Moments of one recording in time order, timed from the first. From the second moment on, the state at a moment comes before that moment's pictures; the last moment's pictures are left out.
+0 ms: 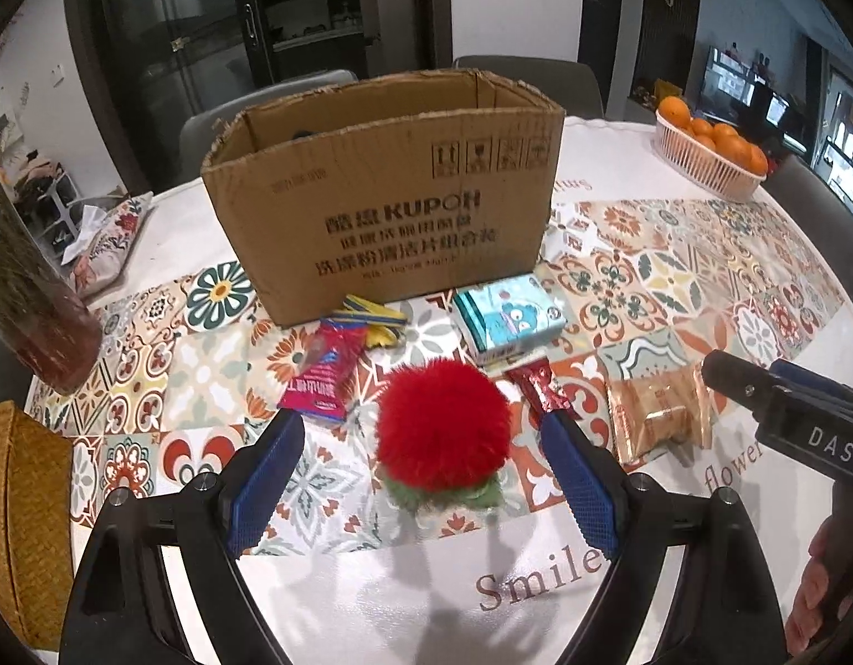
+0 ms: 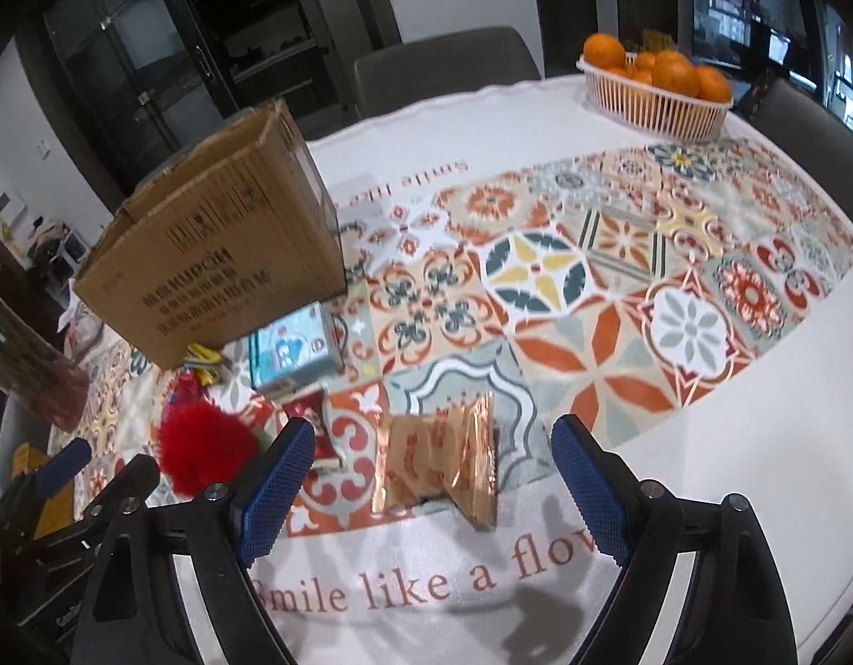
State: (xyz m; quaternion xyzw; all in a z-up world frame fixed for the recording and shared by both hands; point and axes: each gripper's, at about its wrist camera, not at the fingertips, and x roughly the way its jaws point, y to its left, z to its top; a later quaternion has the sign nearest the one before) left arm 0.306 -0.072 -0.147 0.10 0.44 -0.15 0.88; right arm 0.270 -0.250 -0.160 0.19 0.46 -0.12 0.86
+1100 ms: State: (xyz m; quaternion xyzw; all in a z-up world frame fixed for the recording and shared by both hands) left arm 0.354 -0.088 -0.224 0.09 0.52 -0.17 0.83; right arm 0.309 -0.242 -0.235 0.16 0.54 -0.08 0.82
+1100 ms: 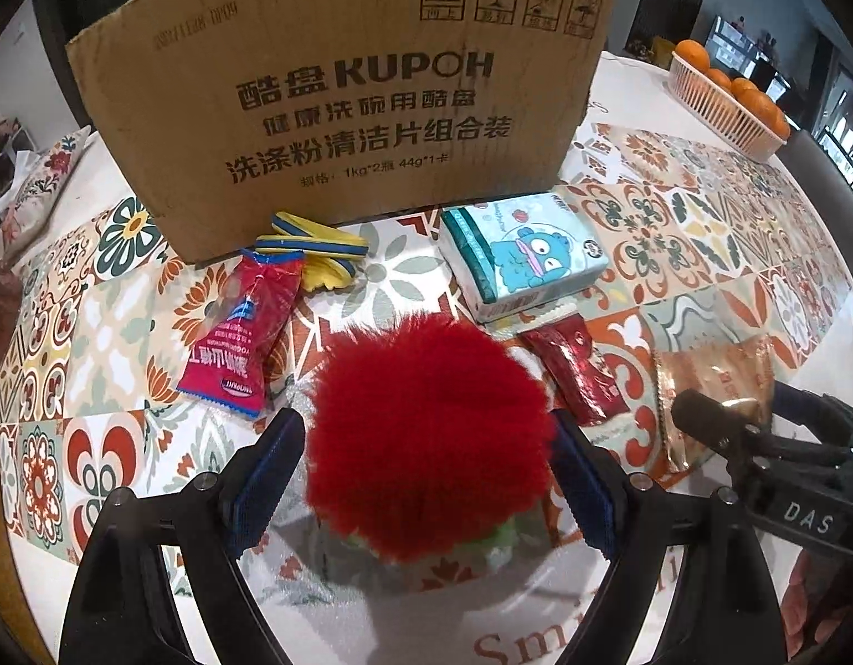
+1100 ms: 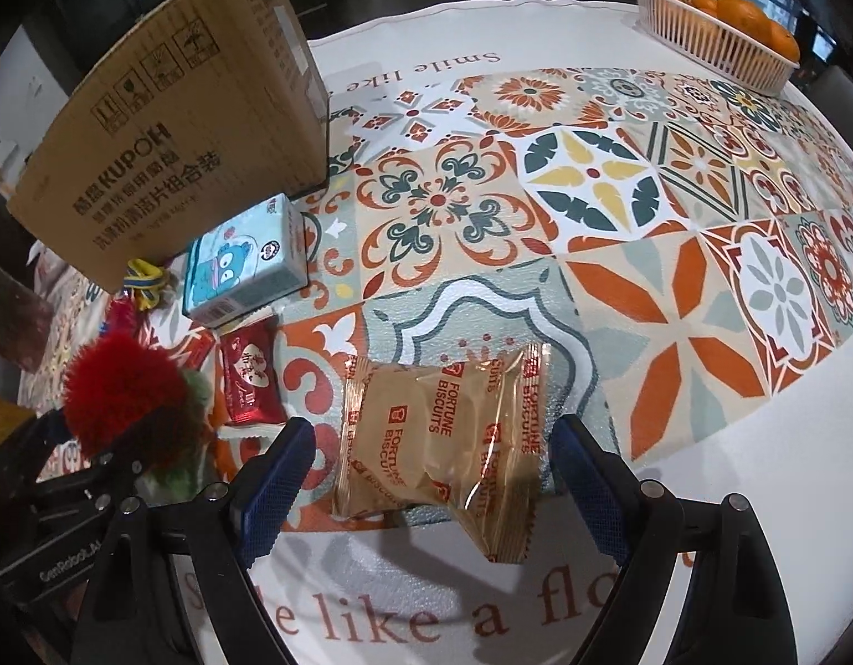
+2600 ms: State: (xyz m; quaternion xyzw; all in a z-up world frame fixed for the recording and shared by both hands) left arm 0.329 -0.071 -0.180 0.02 0.48 -0.18 0.86; right arm 0.295 -0.227 -0.195 0.15 0.49 -0.04 0.86
